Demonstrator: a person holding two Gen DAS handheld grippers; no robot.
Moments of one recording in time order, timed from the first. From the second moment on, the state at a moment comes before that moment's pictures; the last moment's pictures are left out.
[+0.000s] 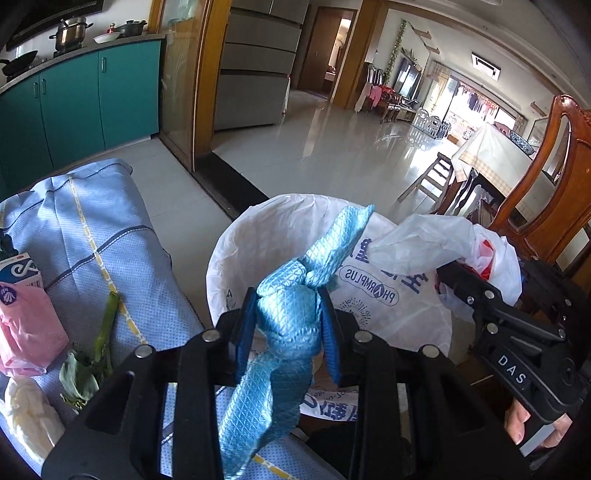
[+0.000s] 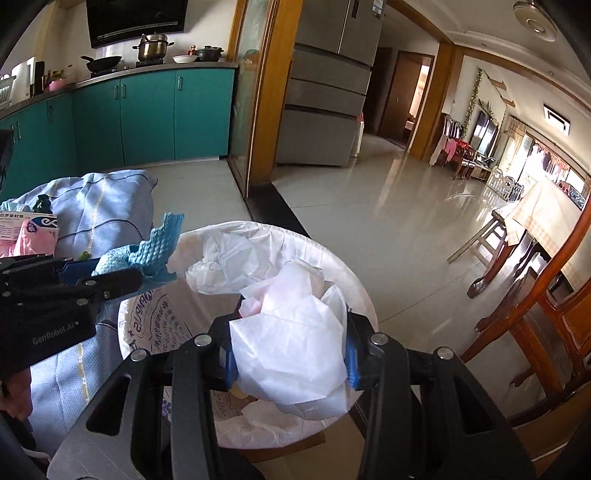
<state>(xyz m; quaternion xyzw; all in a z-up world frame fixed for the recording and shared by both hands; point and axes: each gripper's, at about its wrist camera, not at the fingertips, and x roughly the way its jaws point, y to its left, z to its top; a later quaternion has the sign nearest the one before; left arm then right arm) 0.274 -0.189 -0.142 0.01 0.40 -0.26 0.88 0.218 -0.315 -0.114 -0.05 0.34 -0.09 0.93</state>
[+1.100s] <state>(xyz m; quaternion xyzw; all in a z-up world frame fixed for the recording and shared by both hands) 0.162 0.009 -0.081 0.02 0.30 -0.03 0.95 0.230 -0.205 -0.112 -0.10 0.33 0.04 0.94</state>
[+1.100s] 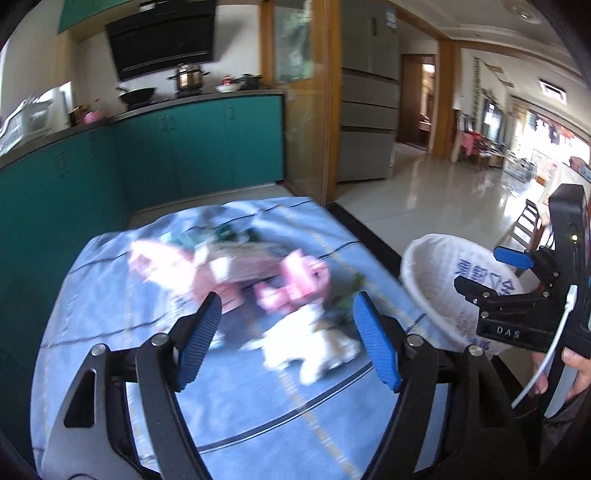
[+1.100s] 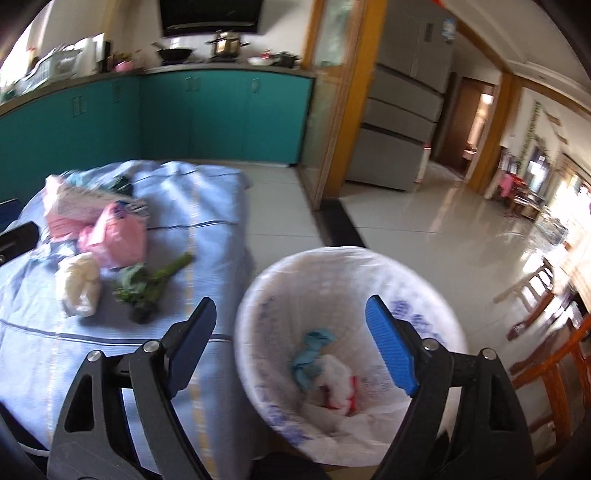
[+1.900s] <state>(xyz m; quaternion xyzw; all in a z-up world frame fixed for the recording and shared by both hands) 0.075 0.177 -0.095 -0.11 0.30 0.08 0.94 0.248 0.002 -0.152 -0.21 0.39 0.20 0.88</state>
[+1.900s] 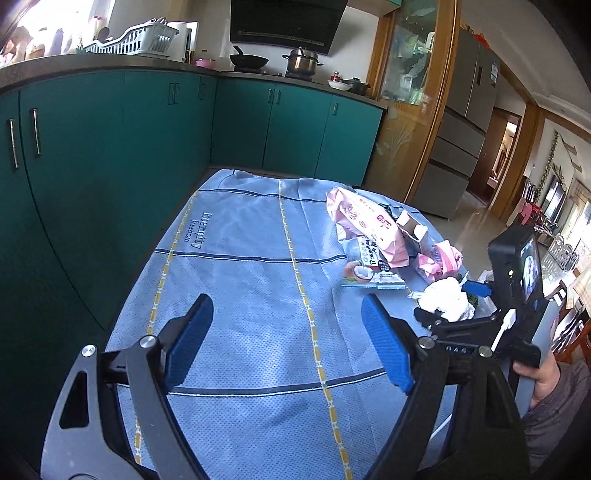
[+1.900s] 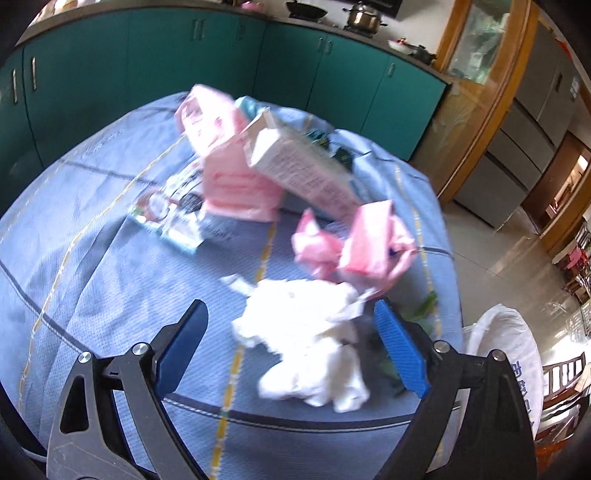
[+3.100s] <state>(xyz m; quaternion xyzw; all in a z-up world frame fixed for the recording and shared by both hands) 0.120 0.145 -0.116 -0.11 0.35 0.03 0.93 0.194 -0.045 -0.122 -0.19 0.36 0.20 0.89</state>
